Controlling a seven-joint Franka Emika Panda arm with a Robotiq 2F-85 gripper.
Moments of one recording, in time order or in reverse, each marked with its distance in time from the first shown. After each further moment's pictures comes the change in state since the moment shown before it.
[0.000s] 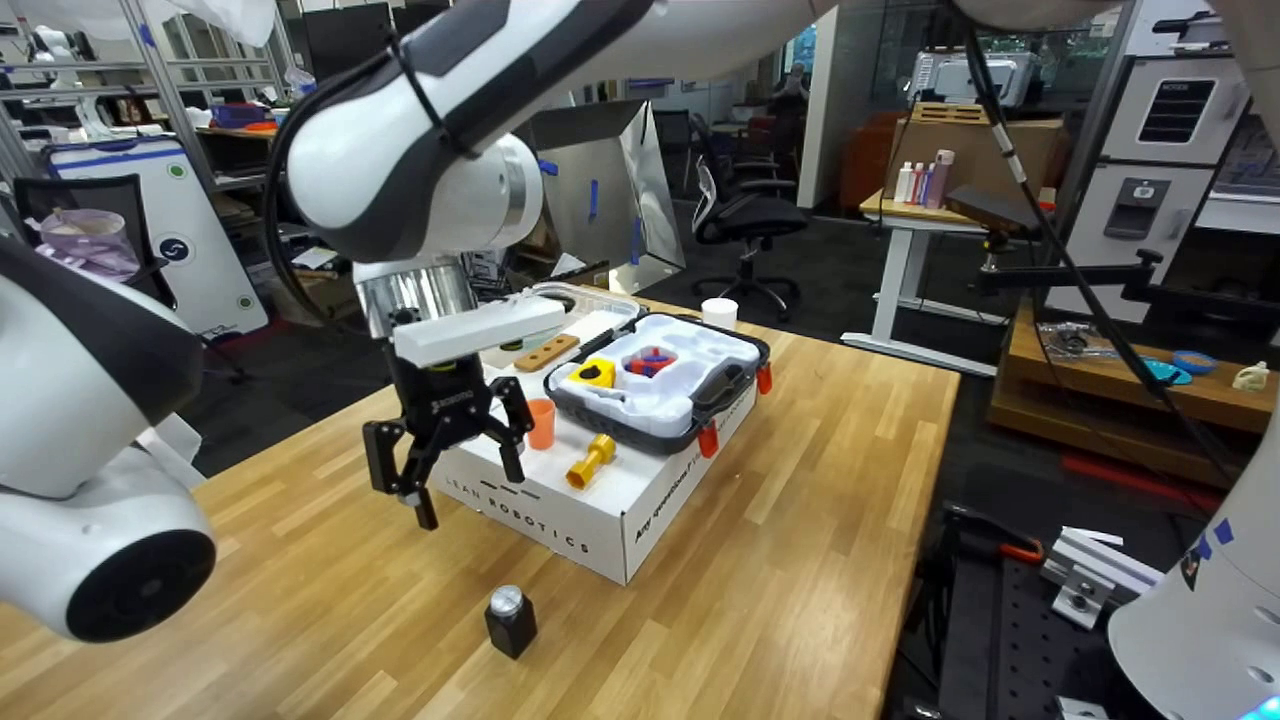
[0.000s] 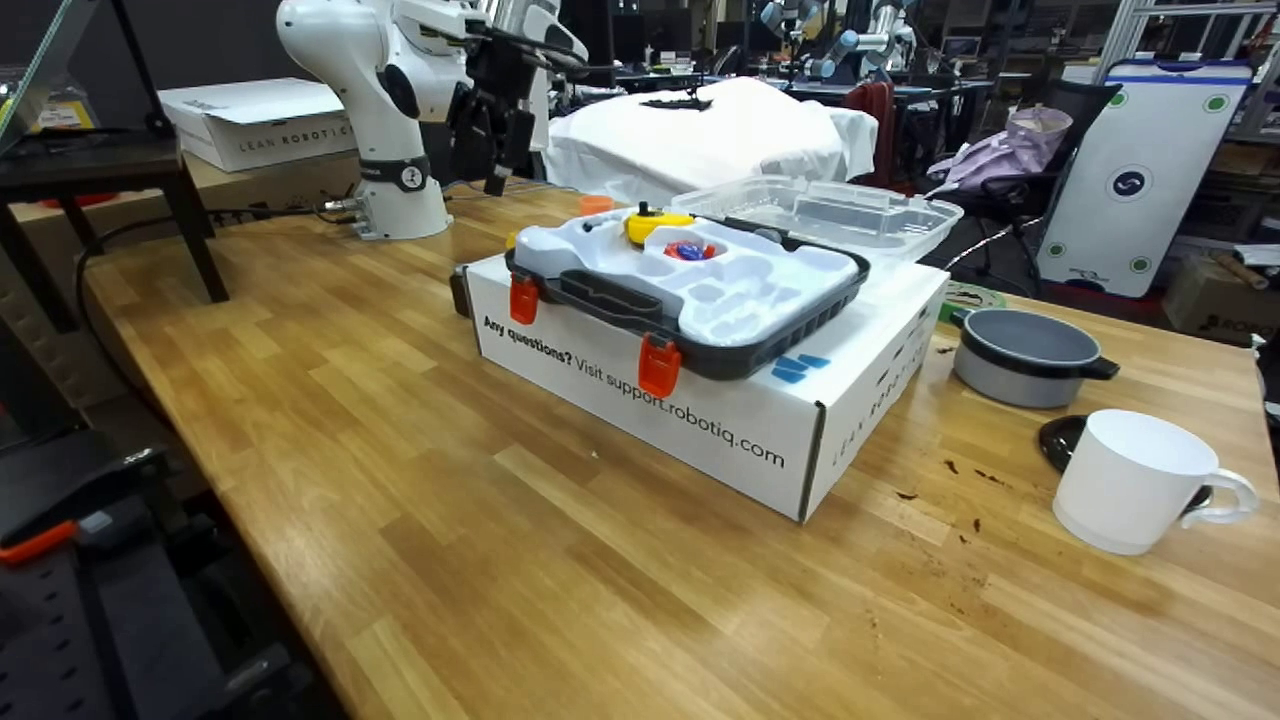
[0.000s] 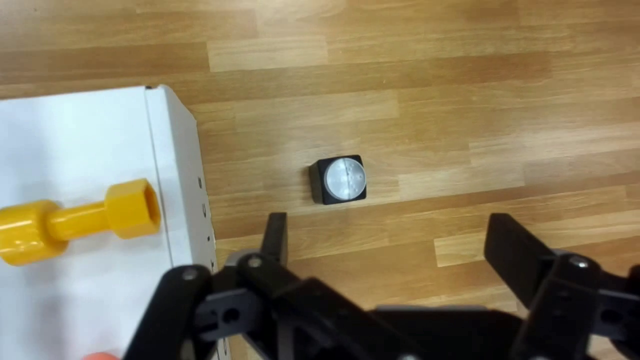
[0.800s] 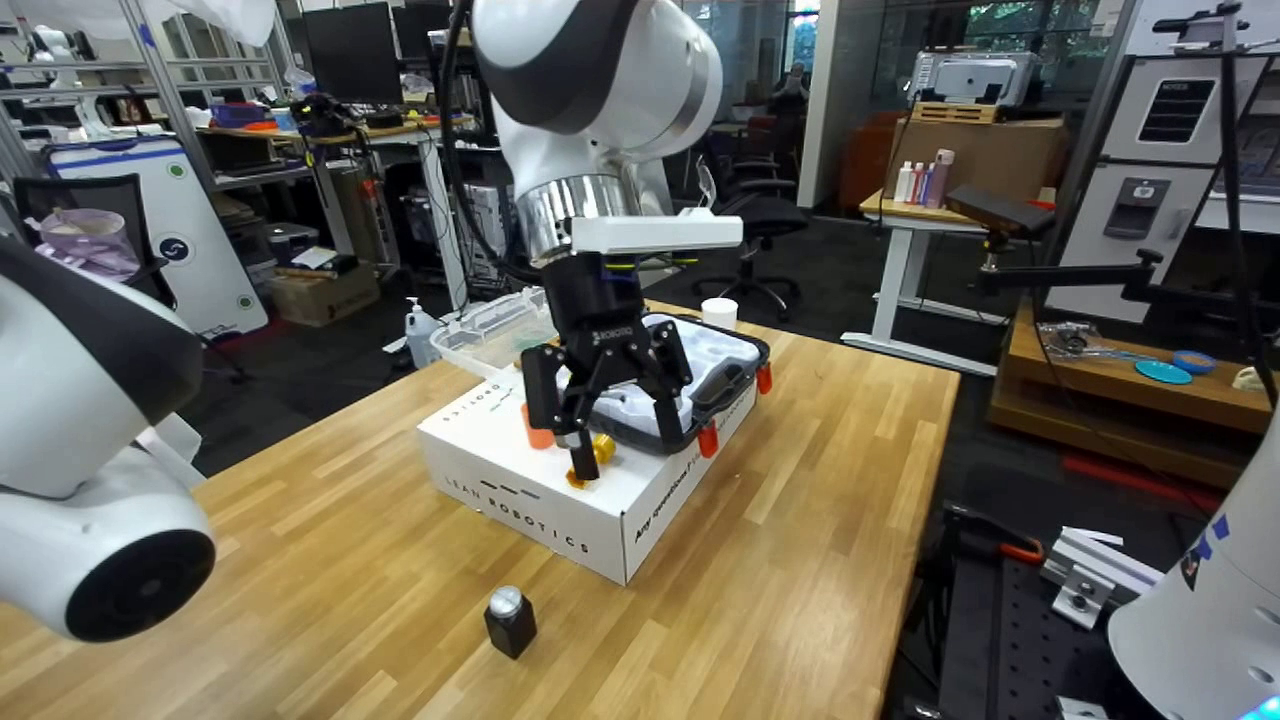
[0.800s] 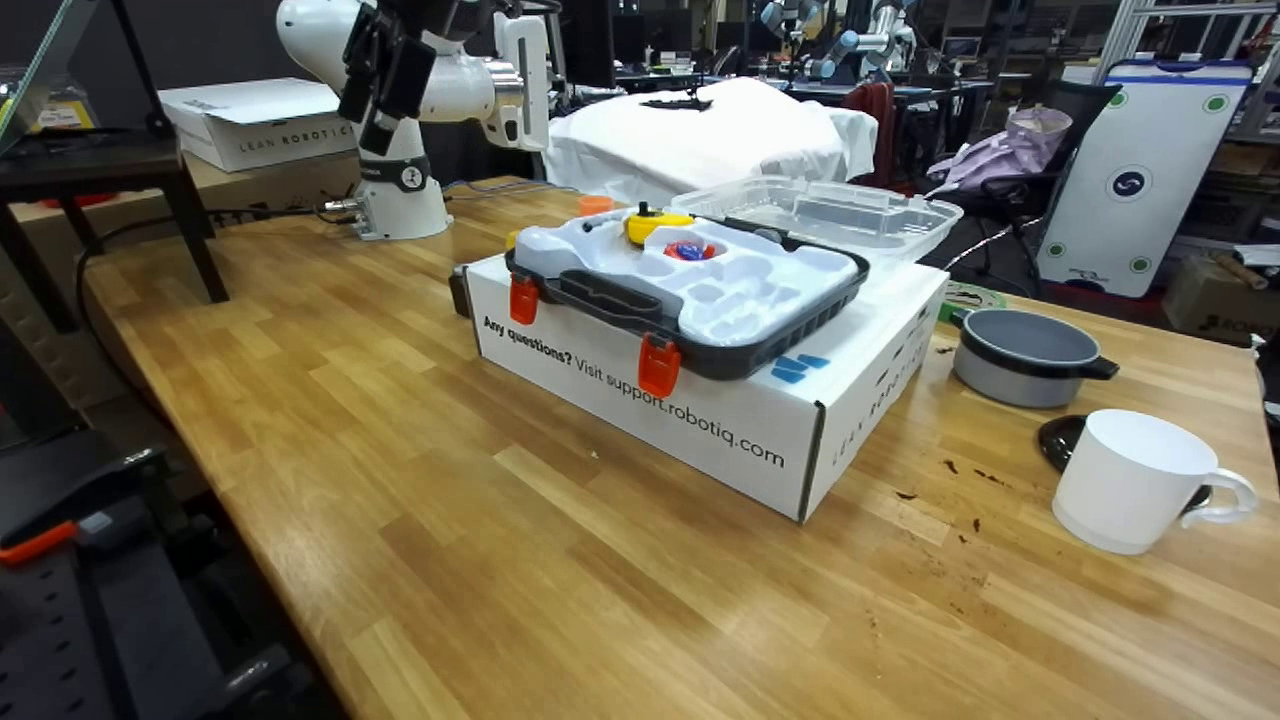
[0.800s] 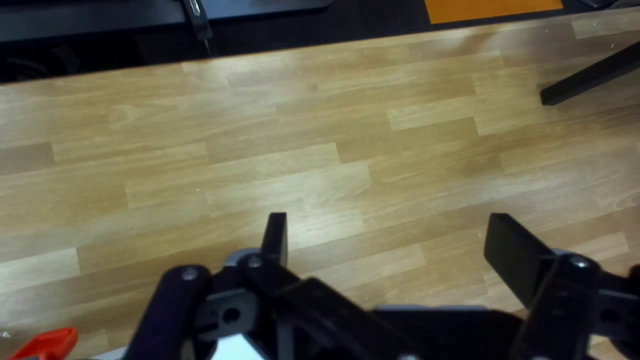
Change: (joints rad) arm -0.078 -0.468 -0.015 -0.545 0.160 -0.048 -0.053
